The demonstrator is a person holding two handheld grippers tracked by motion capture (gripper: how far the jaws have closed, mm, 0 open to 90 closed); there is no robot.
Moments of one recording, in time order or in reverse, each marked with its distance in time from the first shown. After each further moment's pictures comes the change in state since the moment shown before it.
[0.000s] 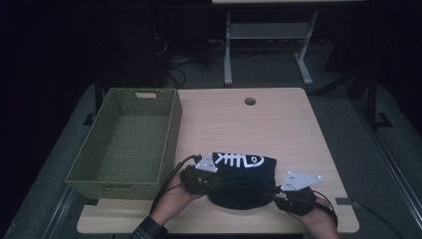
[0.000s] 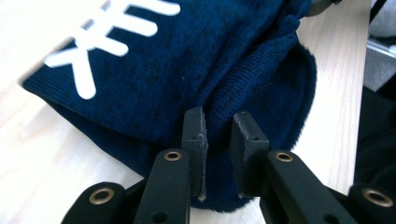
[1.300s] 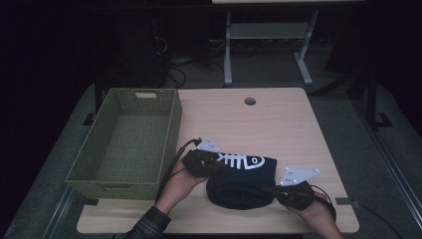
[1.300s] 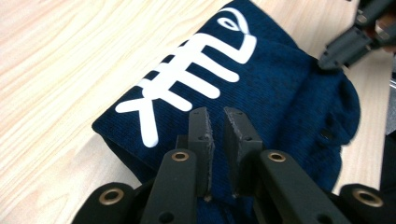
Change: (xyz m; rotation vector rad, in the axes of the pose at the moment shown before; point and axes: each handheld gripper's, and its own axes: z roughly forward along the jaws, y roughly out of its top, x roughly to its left) left arm 0.030 0.033 -0.006 -0.061 0.054 -0.096; right arm -0.015 0.002 0.009 0.016 0.085 0.011
